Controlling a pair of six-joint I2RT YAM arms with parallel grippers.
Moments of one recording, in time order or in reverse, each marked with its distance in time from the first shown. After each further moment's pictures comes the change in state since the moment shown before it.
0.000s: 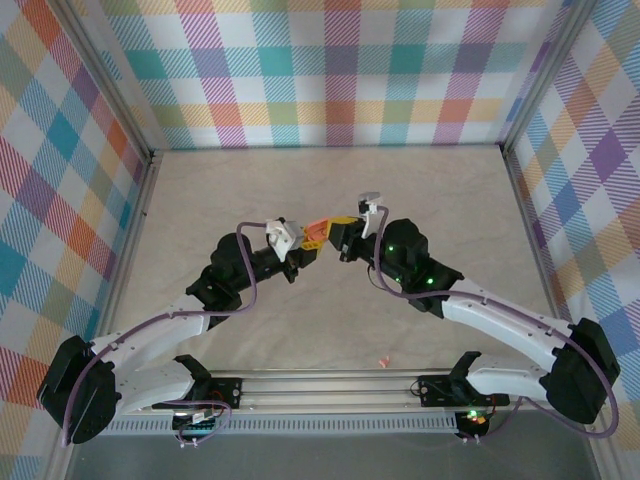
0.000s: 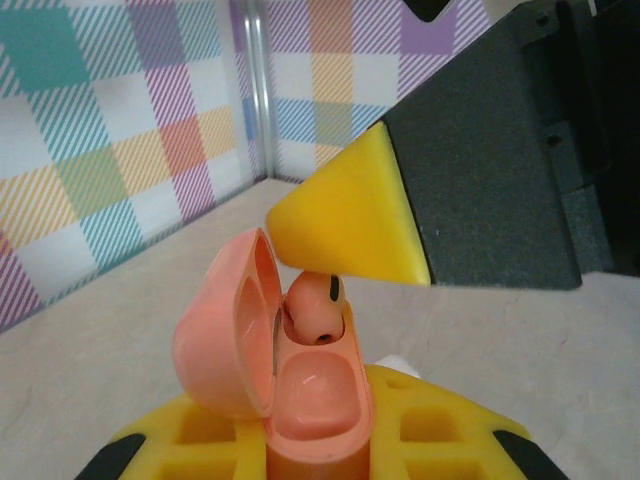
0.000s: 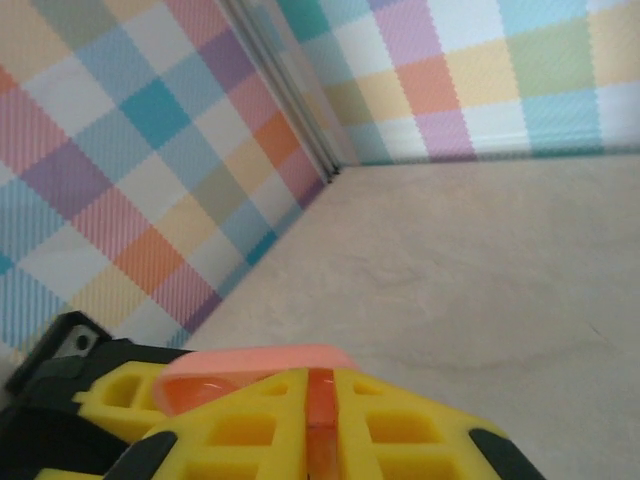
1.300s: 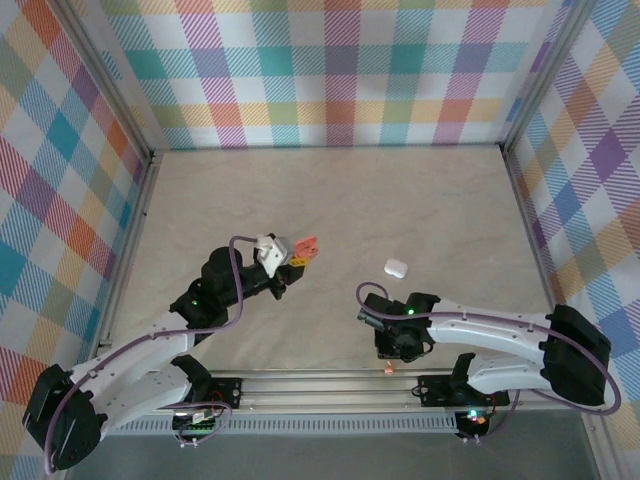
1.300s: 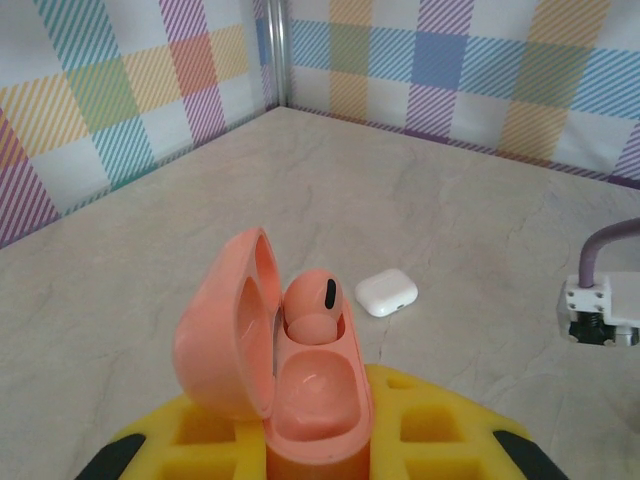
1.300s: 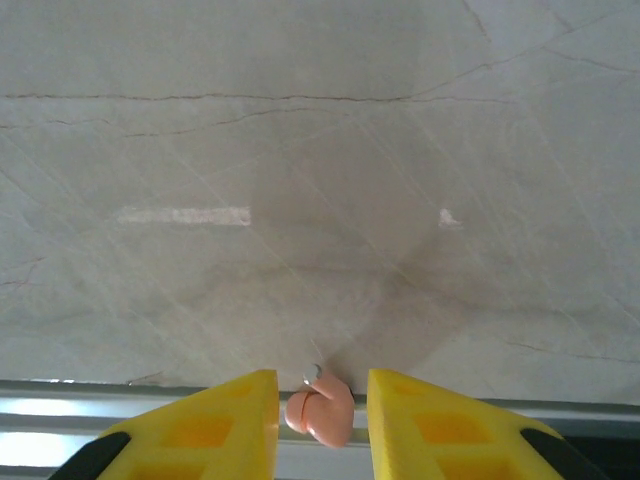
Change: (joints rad) left arm 0.000 -0.185 -0.089 -0.219 -0.048 0.012; right arm 0.296 0.056 -0.145 -1.133 -0.017 0.589
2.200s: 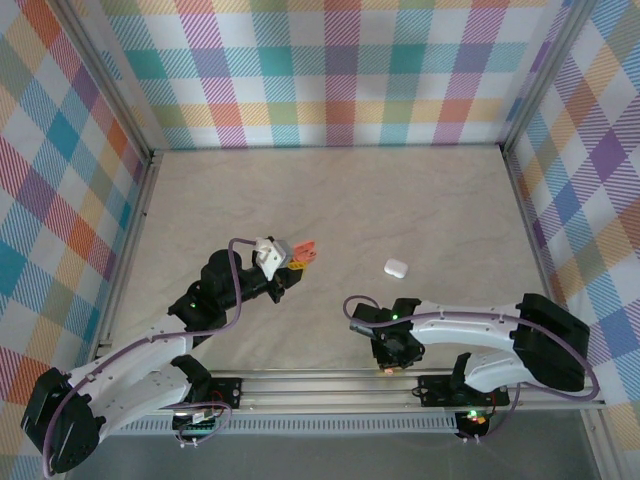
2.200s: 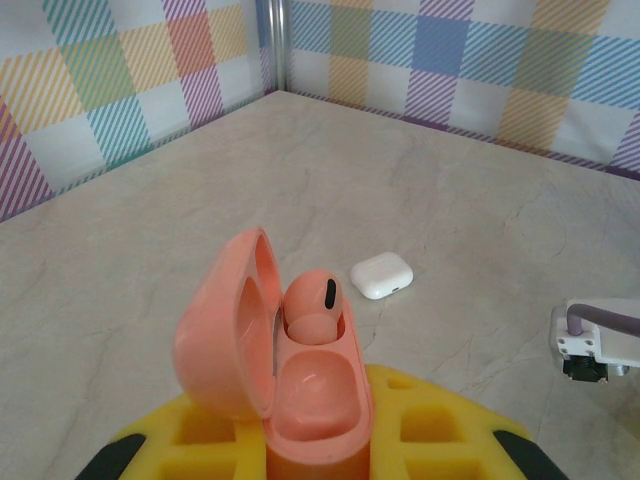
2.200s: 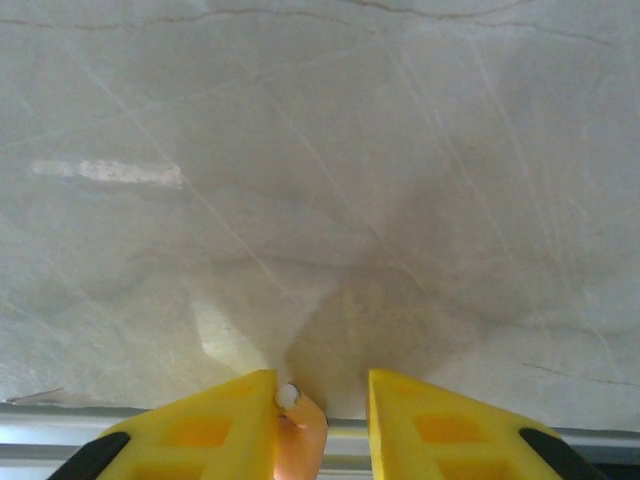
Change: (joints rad) left arm 0.000 -0.015 -0.014 -0.025 -0.002 -0.014; right arm 0.045 0.123 -0.017 0.023 -0.016 -0.080
